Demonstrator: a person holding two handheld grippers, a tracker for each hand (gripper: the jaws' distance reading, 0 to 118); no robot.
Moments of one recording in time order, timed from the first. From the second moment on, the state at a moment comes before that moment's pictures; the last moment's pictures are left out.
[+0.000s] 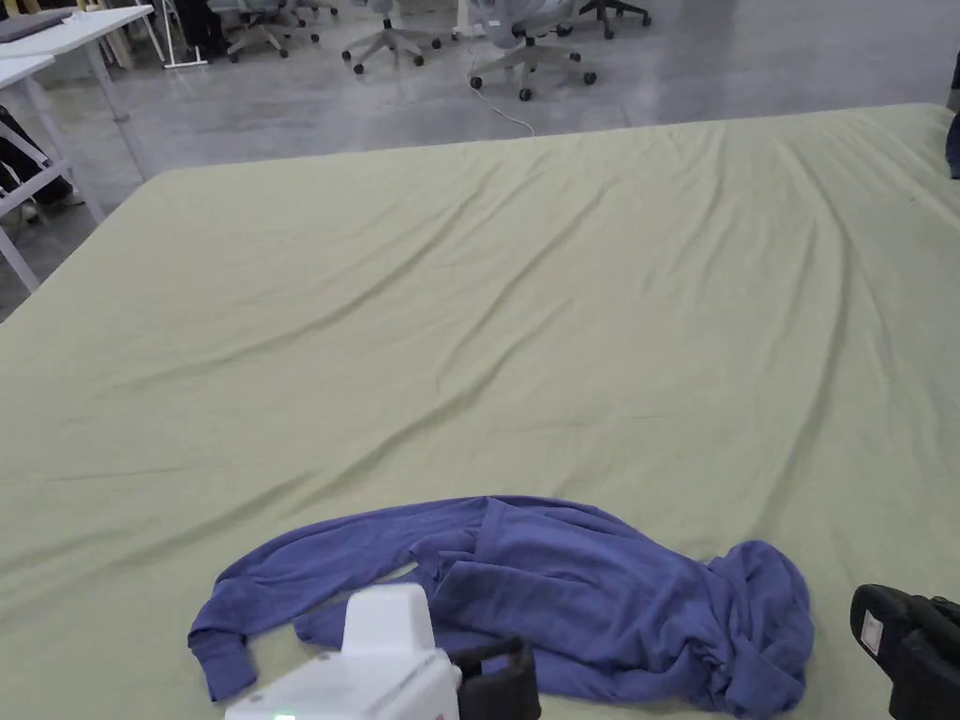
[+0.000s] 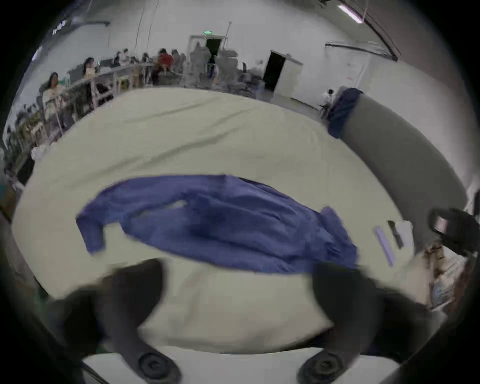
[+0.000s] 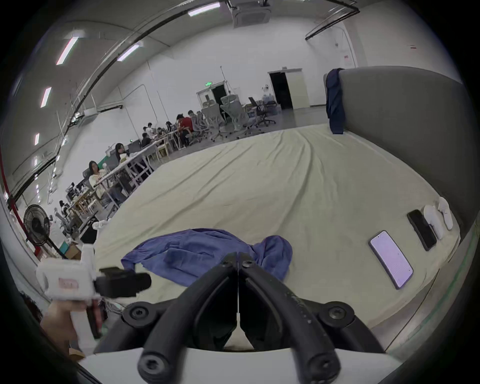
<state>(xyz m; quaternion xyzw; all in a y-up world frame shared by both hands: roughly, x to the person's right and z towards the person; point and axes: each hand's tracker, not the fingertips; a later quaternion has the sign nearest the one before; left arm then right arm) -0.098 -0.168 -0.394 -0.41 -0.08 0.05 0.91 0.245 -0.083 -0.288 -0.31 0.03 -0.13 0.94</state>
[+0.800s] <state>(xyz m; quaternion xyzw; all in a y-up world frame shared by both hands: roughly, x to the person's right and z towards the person) -0.080 -0.183 -0.431 -0.39 -0.13 0.07 0.91 0.287 -0.243 -0.496 -0.53 -0.01 -0.10 0.84</state>
